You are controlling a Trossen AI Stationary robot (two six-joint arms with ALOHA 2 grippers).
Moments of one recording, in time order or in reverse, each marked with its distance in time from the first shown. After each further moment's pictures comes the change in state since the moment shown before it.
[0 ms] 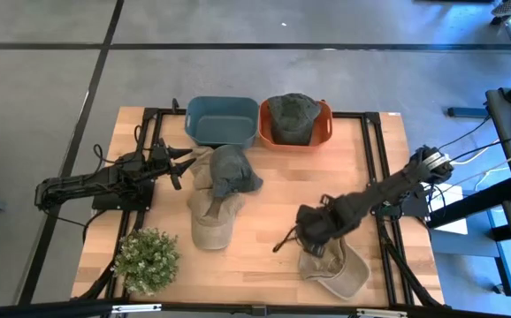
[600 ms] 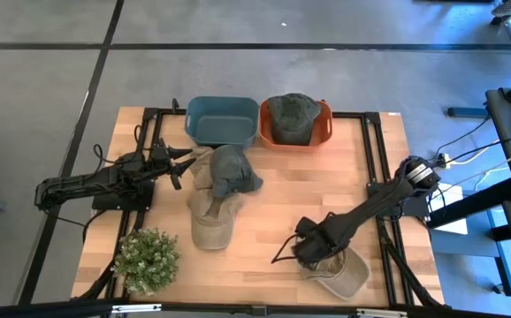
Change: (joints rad) left arm 0.000 0.000 0.000 0.000 0.000 -0.015; right arm 0.073 0.164 0.000 0.022 -0.107 0.294
